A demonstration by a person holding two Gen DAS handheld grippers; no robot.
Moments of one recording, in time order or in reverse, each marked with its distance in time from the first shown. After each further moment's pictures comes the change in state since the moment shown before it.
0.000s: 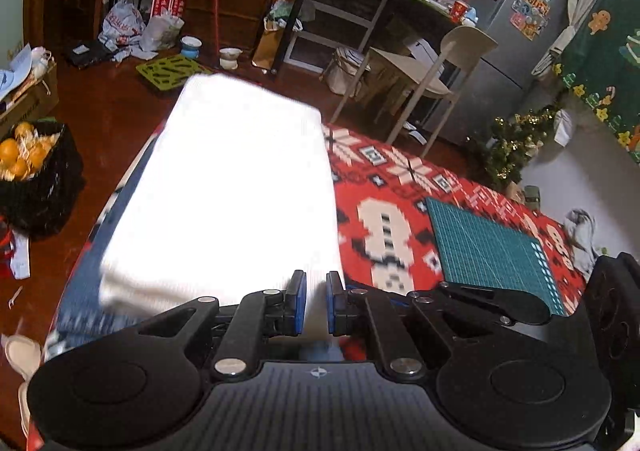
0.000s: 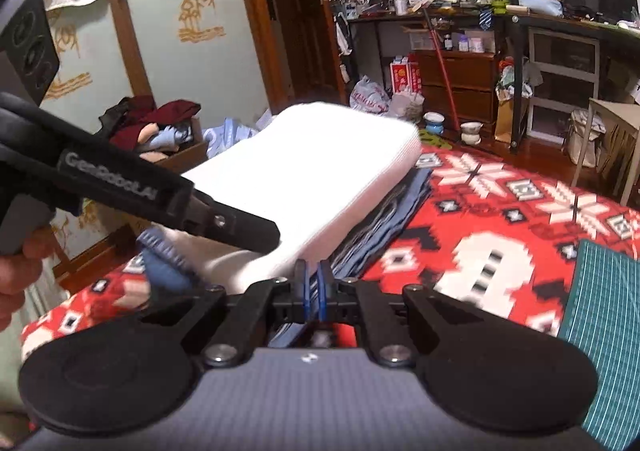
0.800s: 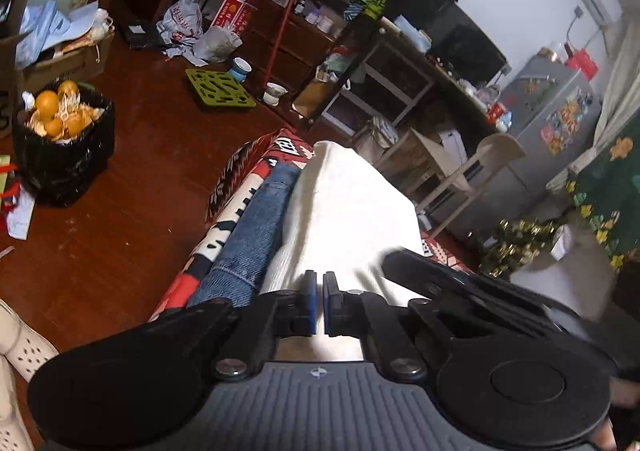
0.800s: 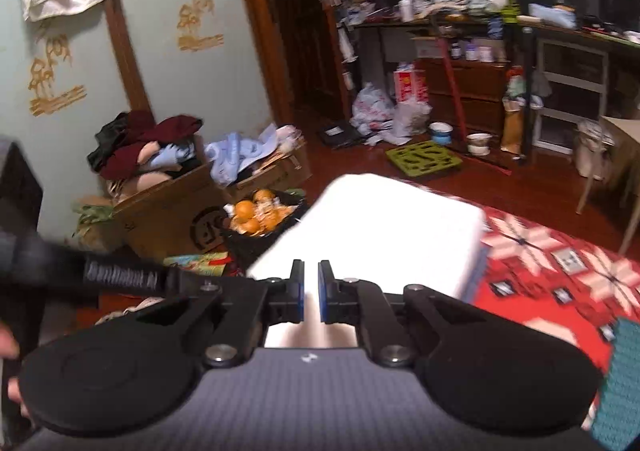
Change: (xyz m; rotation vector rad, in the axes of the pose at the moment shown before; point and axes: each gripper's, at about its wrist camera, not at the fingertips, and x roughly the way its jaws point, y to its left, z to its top) left arm -0.017 0.104 0.011 -0.299 -0.184 -0.066; right arm 0.060 0.042 0.099 -0.017 0.025 0.009
